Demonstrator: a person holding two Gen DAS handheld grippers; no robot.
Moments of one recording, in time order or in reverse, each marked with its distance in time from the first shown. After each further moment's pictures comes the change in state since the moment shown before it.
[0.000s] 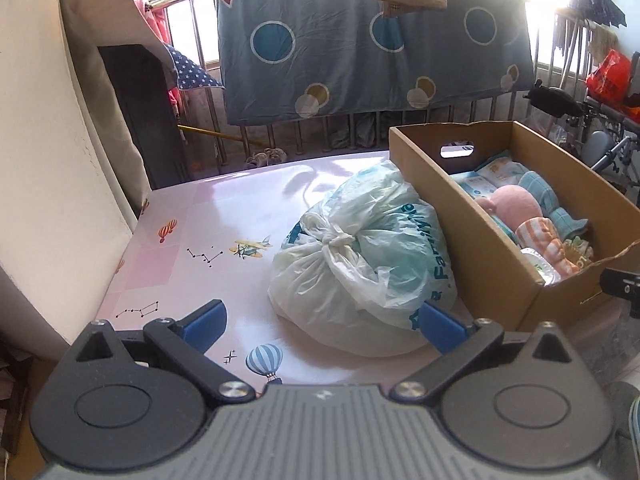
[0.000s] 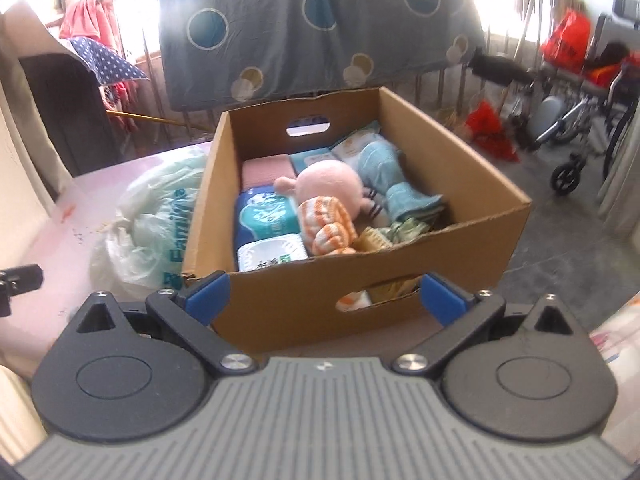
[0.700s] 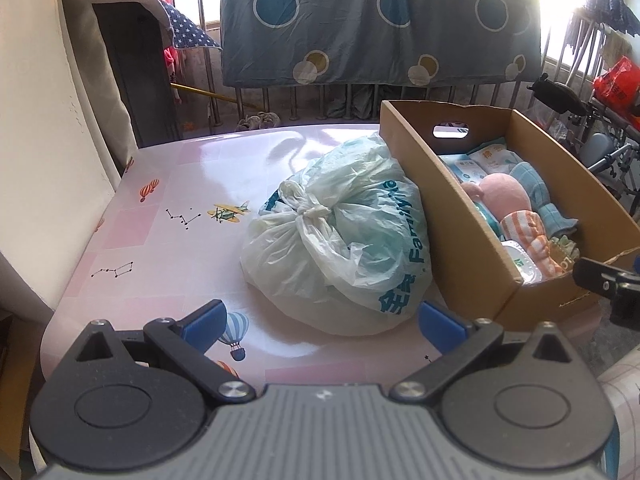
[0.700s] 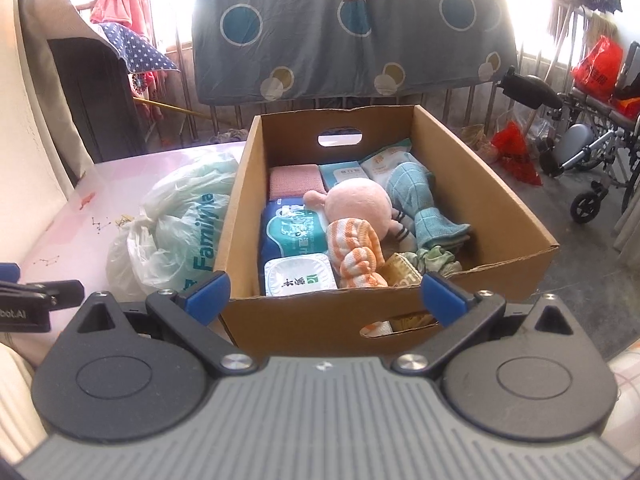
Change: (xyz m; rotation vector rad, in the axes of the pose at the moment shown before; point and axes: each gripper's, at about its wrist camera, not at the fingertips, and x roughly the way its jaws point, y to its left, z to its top) left arm 0.010 -0.020 0.003 -0.076 0.107 -0.038; right arm 0.002 0.008 0.022 -0.074 0.004 0.087
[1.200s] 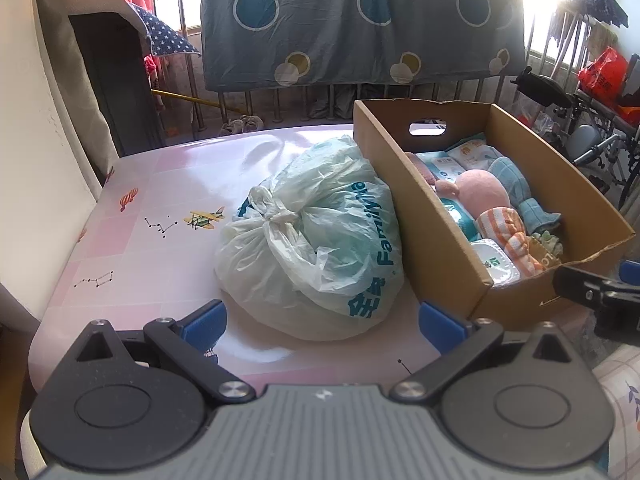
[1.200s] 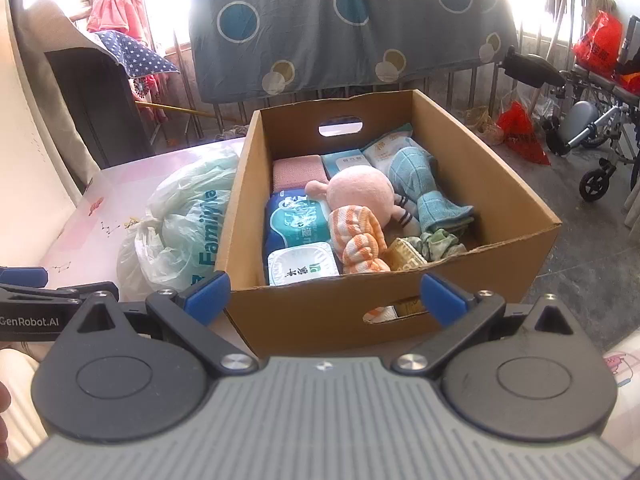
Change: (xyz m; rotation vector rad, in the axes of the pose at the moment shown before) left arm 0.002 -0.024 0.003 0.032 -0.004 -0.023; right arm -0.004 -0.011 -0.005 0.055 0.027 0.030
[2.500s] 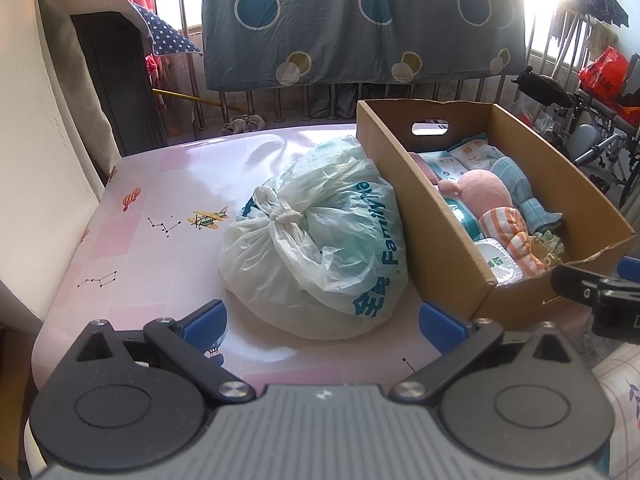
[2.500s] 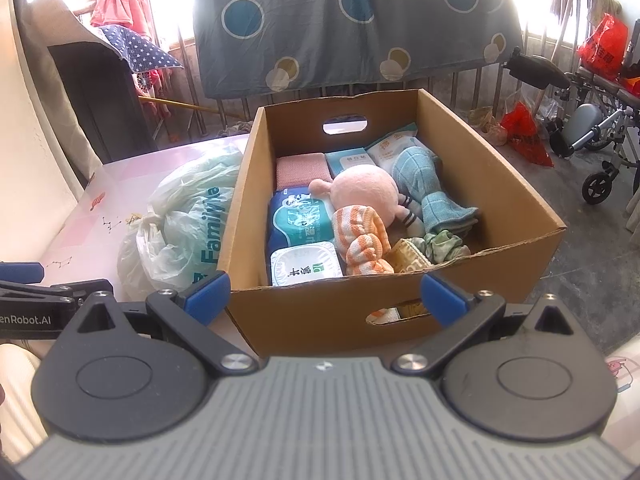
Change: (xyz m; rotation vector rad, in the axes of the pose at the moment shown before) left arm -0.002 0.003 0.002 -0.003 0.005 0.001; right arm 0.002 0.003 0.002 -0.020 0.008 0.005
